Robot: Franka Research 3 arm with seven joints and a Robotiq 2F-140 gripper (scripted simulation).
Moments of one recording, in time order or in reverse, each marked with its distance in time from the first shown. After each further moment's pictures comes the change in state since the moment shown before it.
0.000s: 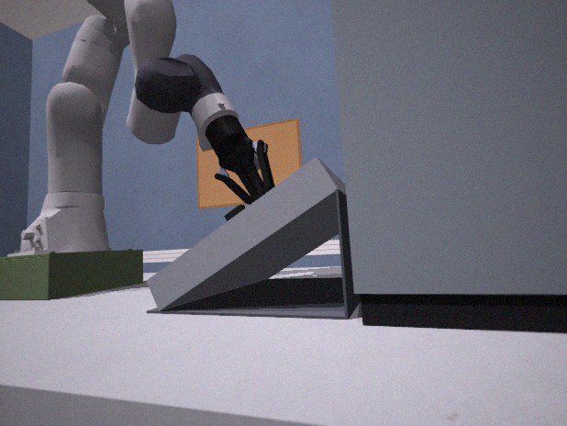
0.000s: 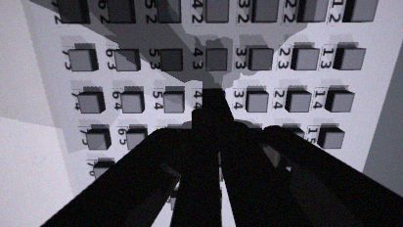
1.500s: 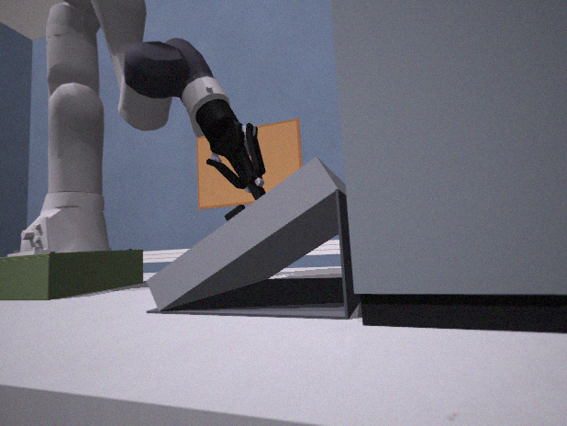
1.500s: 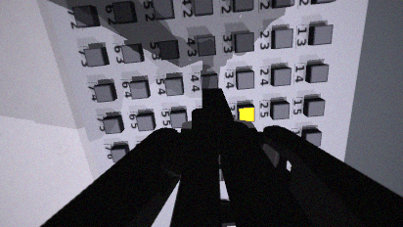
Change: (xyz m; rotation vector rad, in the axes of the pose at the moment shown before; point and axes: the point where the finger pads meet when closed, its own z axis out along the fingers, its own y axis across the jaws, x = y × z) arm -0.009 0.003 -0.034 0.002 0.015 0.088
